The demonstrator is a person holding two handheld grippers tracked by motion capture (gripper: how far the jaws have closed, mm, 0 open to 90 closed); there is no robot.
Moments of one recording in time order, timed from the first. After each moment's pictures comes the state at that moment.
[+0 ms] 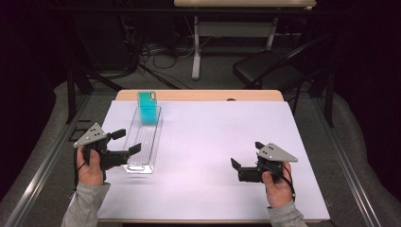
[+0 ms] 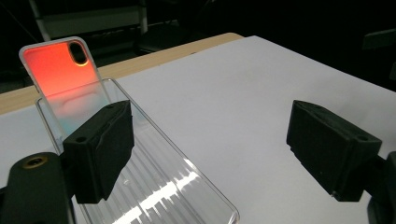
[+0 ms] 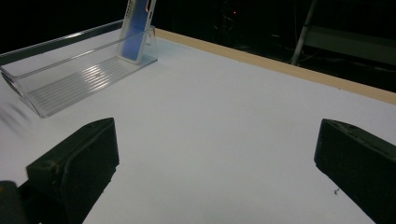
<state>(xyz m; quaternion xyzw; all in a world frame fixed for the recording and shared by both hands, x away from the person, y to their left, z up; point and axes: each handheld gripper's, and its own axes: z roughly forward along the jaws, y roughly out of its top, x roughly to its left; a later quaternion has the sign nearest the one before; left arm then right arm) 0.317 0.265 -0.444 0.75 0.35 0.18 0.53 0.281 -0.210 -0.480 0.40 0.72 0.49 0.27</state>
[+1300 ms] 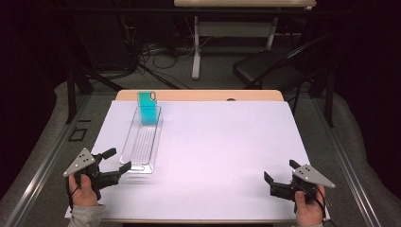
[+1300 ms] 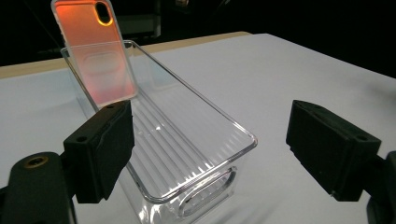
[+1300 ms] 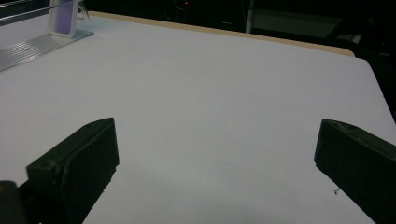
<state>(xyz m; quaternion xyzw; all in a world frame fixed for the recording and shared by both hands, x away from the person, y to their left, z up) 0.284 0.300 -0.508 0.72 0.37 0.20 0.55 0.241 -0.294 -0.522 0.47 0.68 0.47 0.31</state>
